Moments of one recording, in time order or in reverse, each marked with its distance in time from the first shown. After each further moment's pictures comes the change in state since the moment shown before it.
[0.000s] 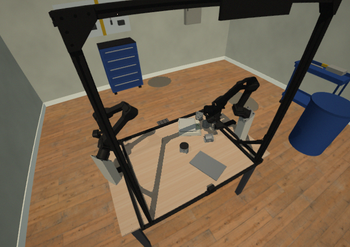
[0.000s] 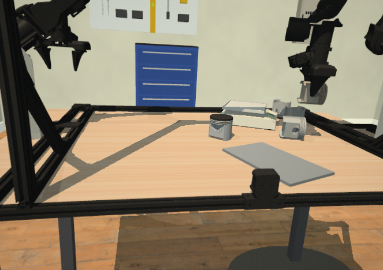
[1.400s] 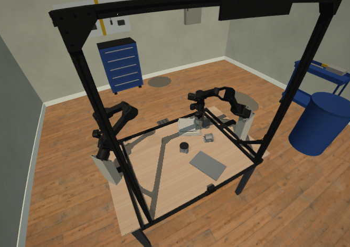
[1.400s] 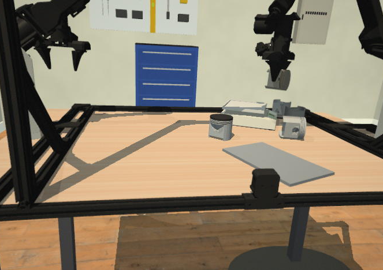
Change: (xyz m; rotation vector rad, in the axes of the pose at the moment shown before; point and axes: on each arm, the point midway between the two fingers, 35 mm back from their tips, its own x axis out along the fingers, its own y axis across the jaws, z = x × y) left arm 0.000 0.000 0.000 0.000 0.000 0.000; right arm -0.016 -0.126 0.085 0.487 0.021 0.058
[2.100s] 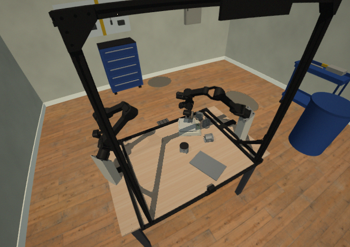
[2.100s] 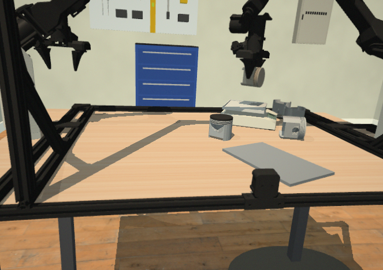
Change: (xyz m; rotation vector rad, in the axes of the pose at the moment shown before) left arm 0.000 0.000 0.000 0.000 0.000 0.000; right arm 0.000 -0.002 0.095 -0.001 -0.001 0.000
